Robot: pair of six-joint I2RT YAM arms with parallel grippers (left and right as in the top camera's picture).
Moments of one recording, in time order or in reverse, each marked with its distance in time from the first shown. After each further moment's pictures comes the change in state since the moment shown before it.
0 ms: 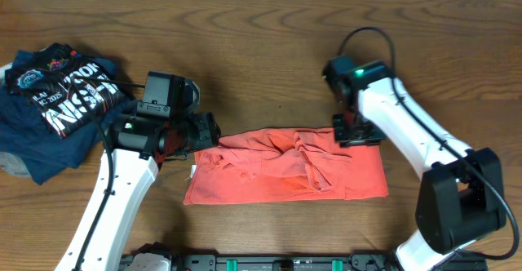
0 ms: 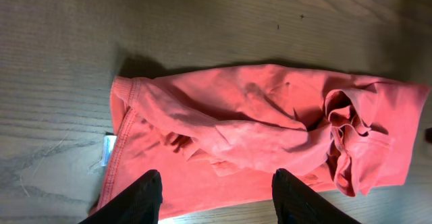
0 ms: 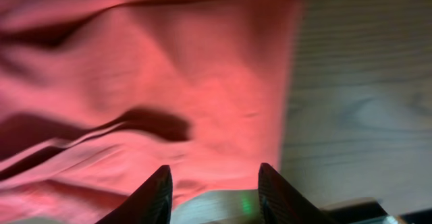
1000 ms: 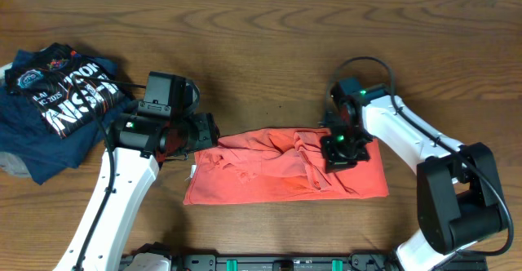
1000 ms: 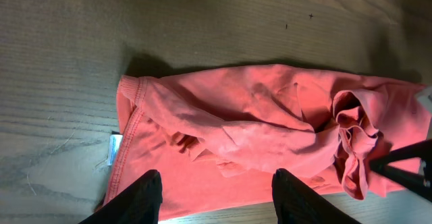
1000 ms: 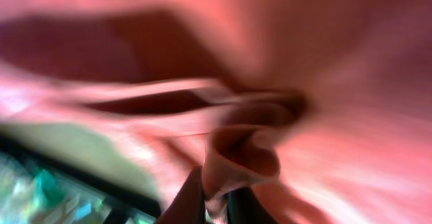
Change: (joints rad) left arm 0.000 0.006 -0.004 0.000 -0.016 0.000; right arm 0.006 -0.007 -0.230 0.207 -0.568 -0.327
